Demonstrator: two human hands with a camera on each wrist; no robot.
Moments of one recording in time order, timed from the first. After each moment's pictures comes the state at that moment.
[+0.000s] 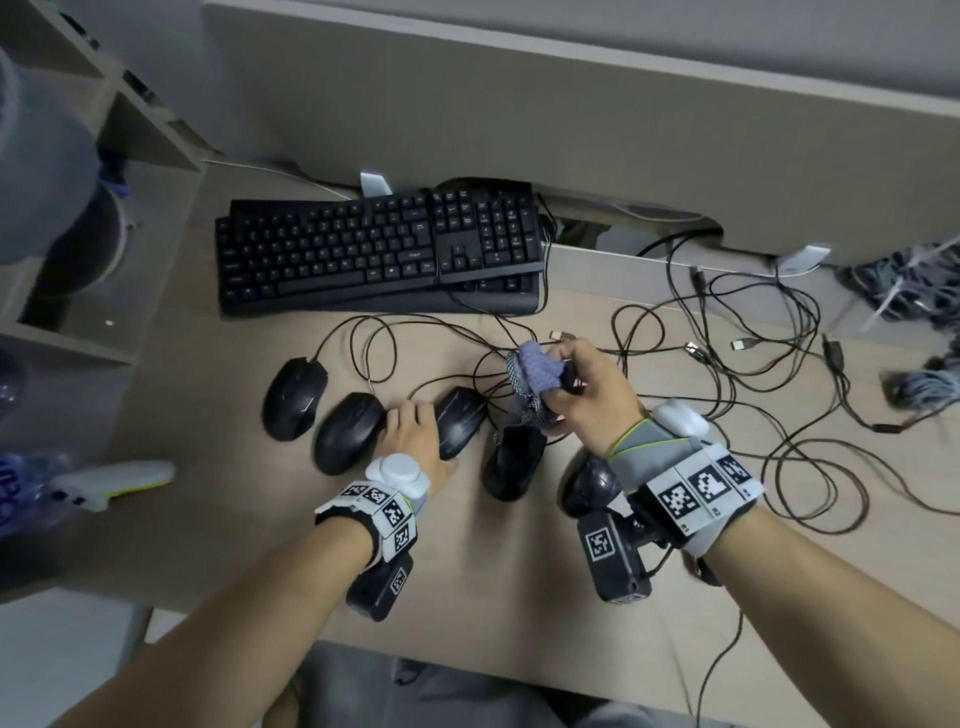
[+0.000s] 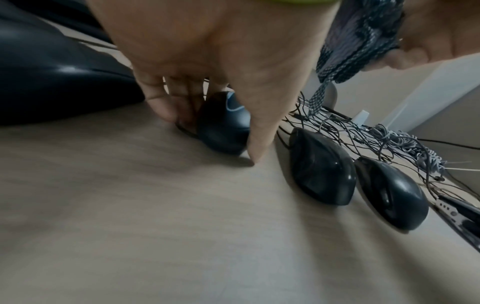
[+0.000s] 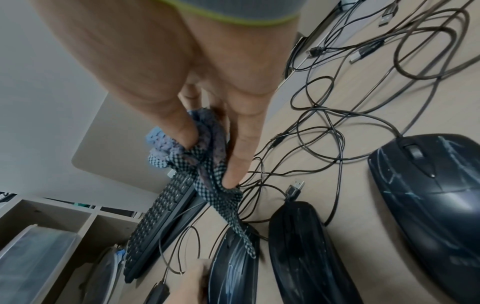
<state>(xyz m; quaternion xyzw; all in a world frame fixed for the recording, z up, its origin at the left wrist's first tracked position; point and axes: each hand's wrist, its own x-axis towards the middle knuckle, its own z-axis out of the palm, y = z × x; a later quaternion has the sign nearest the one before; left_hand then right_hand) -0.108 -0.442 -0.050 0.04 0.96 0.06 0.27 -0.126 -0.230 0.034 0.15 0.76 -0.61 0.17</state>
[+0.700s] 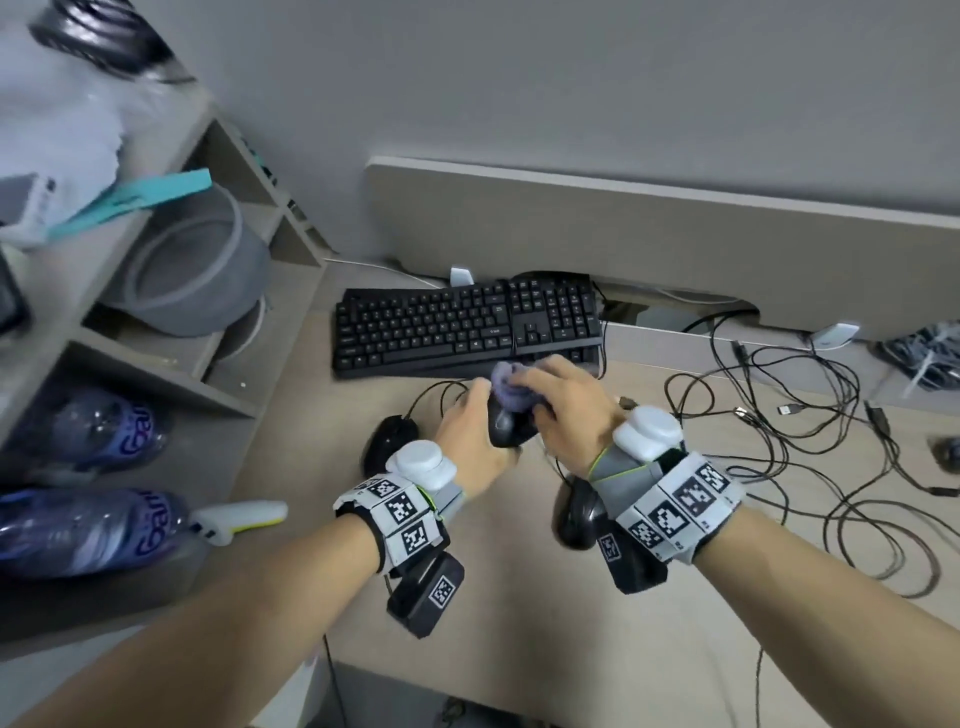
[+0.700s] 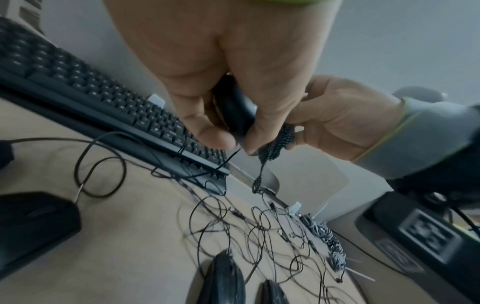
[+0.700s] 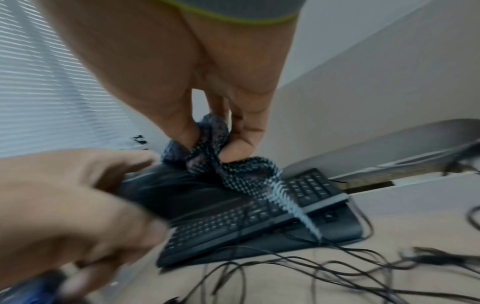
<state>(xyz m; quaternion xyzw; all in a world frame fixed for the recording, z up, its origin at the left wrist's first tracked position) -0.147 -0.473 0.093 0.01 0.91 0.37 0.20 -0.155 -0.328 0.112 -0.12 0.92 -0.37 0.00</state>
